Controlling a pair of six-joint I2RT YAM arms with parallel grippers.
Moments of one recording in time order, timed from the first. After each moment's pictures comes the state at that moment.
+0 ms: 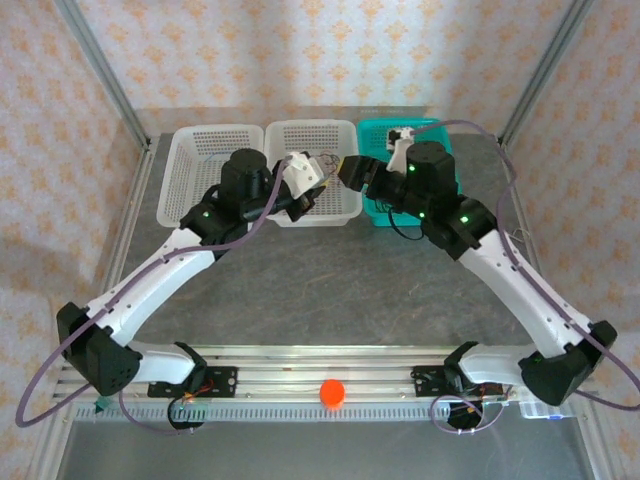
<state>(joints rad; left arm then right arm) -0.57 1.33 1.28 -0.22 0.30 0.42 0.61 1.25 1.37 -0.43 -0.17 0.75</state>
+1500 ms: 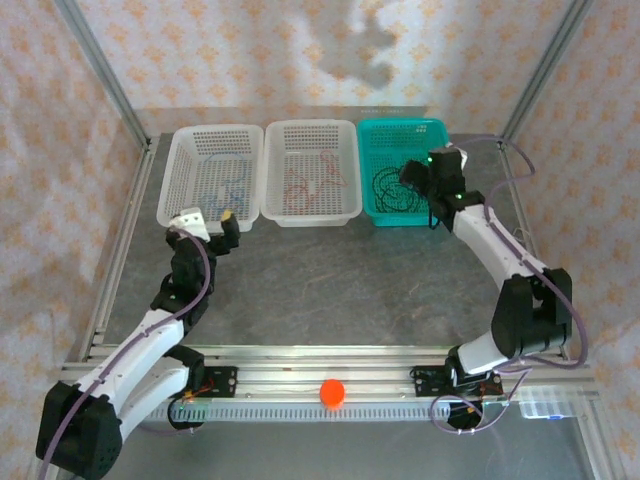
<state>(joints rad) -0.25 0.84 0.35 0.27 -0.49 -0.23 0.19 1.46 1.11 -0.28 0.21 0.54</state>
